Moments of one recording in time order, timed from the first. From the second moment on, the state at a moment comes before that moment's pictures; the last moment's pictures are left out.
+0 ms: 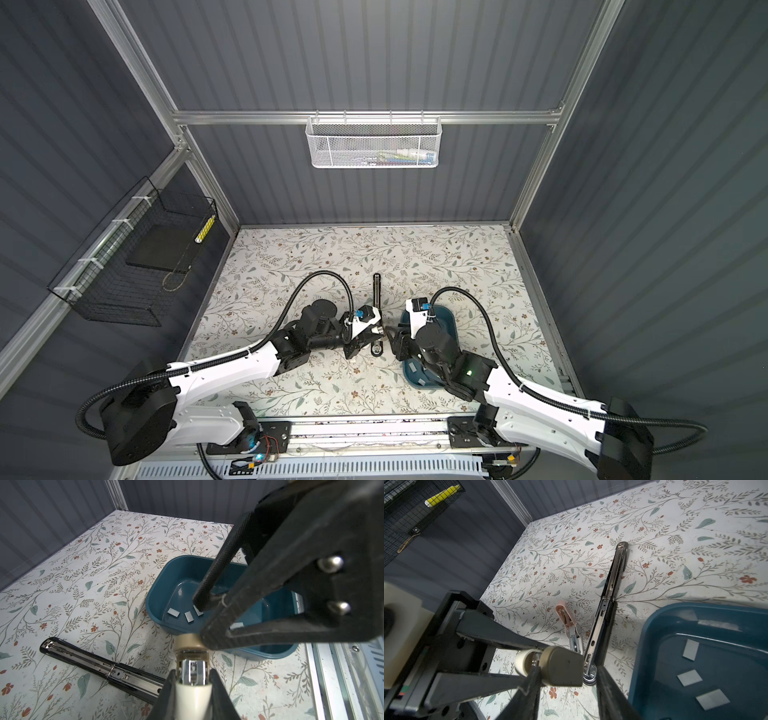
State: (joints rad) left arm -0.89 1.31 0.66 0.16 0.35 0.24; right arm 0.97 0.88 0.46 -0.01 0.23 0.64
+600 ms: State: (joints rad) left arm -0.89 1.31 0.67 0.14 0.35 0.24; right arm 0.97 0.97 0.49 0.02 0.23 0.65
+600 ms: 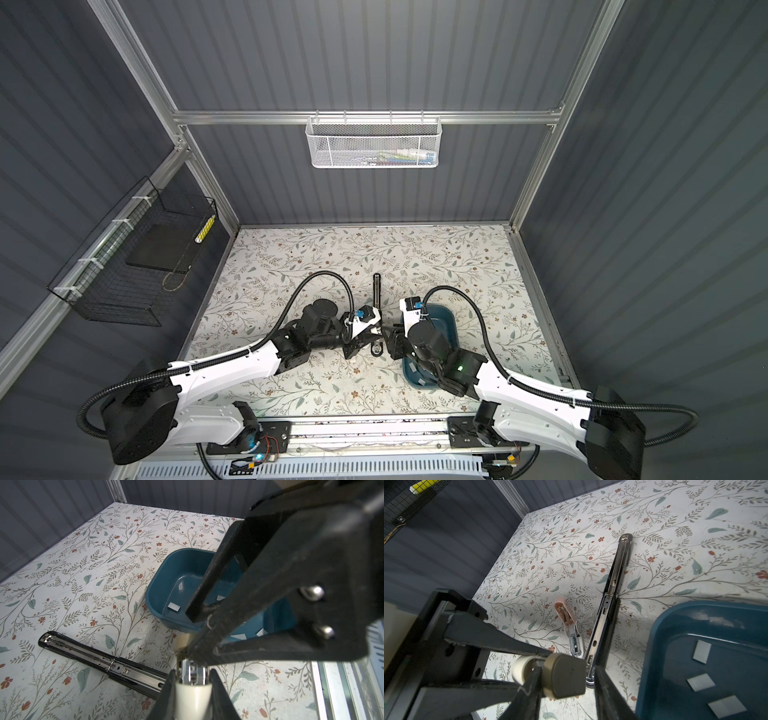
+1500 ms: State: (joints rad) left arm -0.89 1.18 0.58 0.20 0.29 0.24; right arm 0.97 0.96 0.49 0.04 0.32 0.67
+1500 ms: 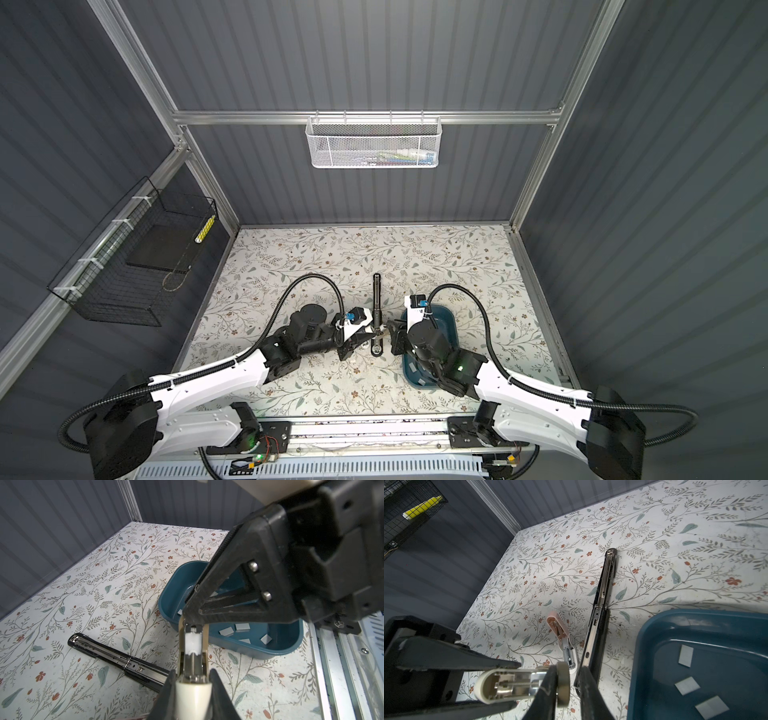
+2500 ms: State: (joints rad) left arm -0.89 1.04 0.48 0.32 0.21 0.23; right arm 0.97 0.76 0.39 0.04 0.28 0.47
